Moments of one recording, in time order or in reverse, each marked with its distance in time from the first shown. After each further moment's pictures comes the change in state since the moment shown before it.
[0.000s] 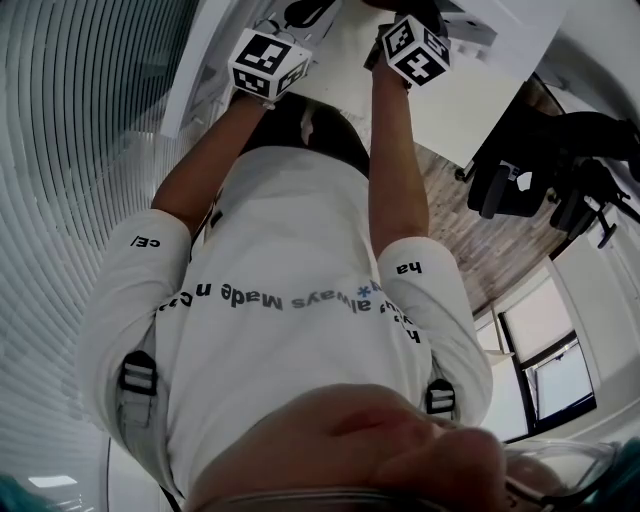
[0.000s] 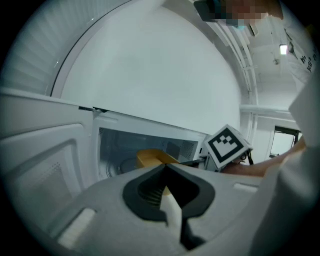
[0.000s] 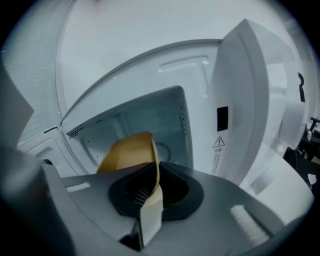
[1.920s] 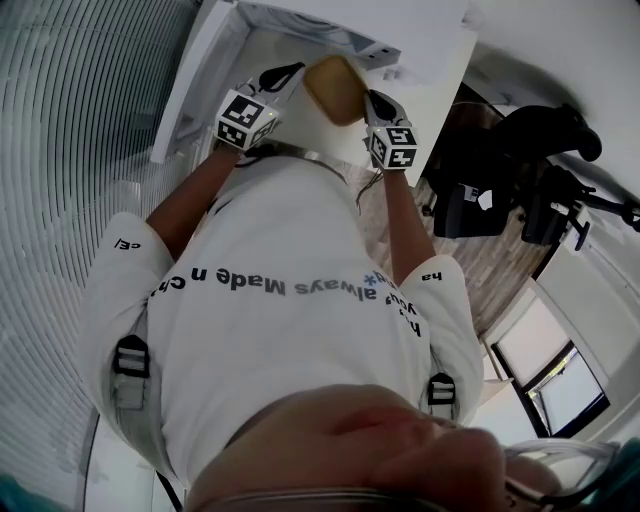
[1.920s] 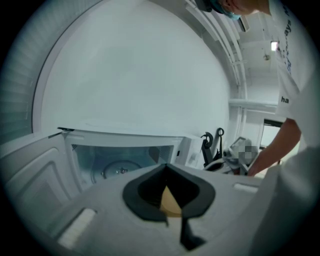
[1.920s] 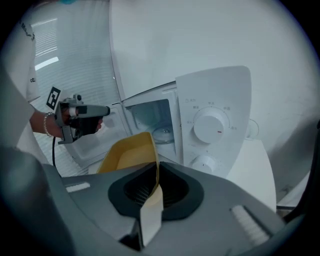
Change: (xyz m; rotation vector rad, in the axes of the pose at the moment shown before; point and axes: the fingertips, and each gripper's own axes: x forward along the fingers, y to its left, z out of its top) left arm -0.021 -0.091 0.045 0.081 0.058 -0.086; right arm -0.146 -0.059 -0.026 -0.401 0.210 0.444
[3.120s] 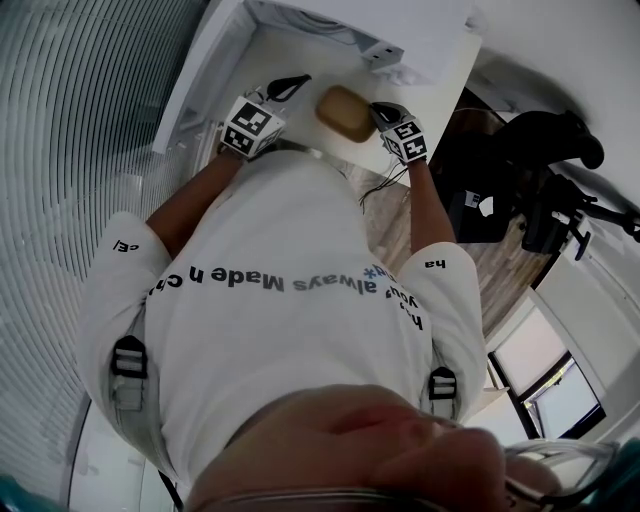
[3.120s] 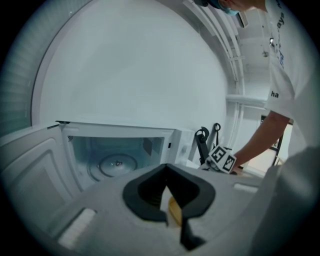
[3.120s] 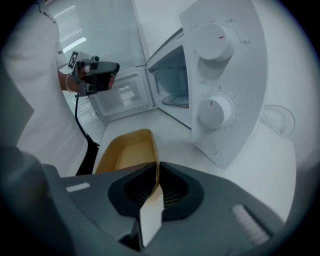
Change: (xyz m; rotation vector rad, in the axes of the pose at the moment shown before) left arm -0.011 -0.032 -0.018 0.023 0.065 -0.024; right arm 0.012 -0.022 -0.098 -0.273 0.270 0.291
